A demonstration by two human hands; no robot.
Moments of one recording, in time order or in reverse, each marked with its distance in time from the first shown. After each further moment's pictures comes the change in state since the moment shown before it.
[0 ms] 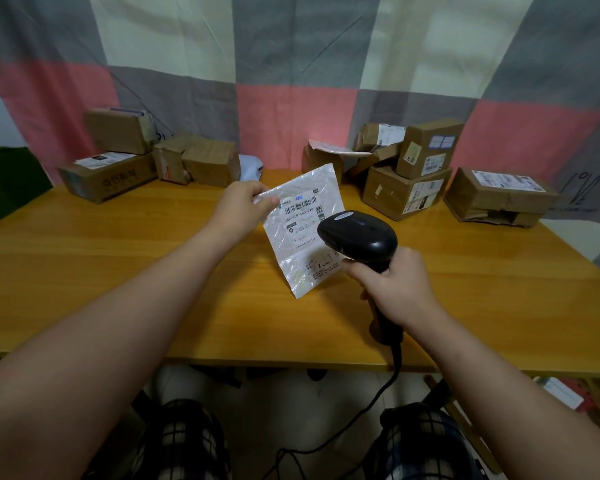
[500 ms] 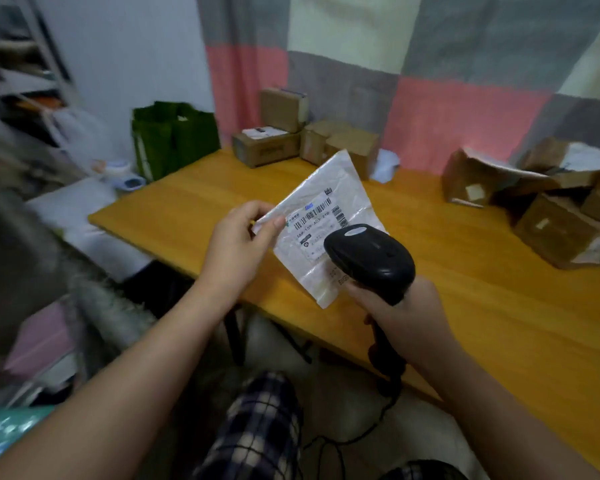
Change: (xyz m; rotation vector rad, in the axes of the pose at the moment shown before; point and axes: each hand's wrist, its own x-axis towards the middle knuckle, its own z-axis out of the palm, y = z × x) left_hand -0.152 -0.036 -0.104 -0.013 0.454 -0.189; right_hand -0.012 -0.051 0.094 0.346 -0.387 -0.121
